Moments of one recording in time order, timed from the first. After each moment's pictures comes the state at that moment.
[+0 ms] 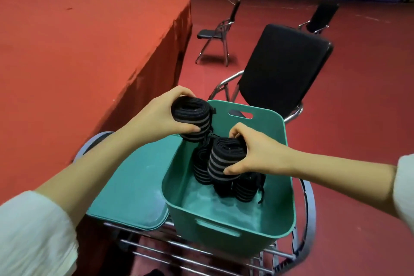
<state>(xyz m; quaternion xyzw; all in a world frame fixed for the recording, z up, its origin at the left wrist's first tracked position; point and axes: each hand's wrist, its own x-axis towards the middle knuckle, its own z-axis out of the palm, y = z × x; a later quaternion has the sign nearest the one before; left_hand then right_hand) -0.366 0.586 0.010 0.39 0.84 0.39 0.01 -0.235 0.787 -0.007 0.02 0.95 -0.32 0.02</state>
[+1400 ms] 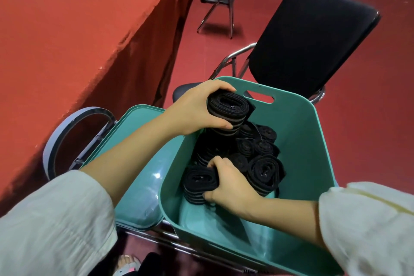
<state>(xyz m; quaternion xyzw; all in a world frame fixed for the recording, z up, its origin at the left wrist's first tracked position) -0.417 0.644 -0.066 0.45 0.78 0.43 0.05 -0.276 0.735 -0.139 0.10 0.94 -0.32 0.08</state>
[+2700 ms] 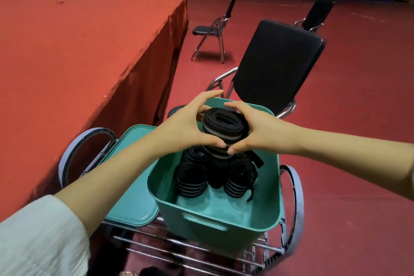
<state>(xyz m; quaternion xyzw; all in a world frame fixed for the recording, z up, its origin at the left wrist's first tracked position) -0.331 0.634 -0.011 0.44 0.76 0.46 0.10 -0.234 0.810 0.020 -0.01 0.95 -0.31 0.02</state>
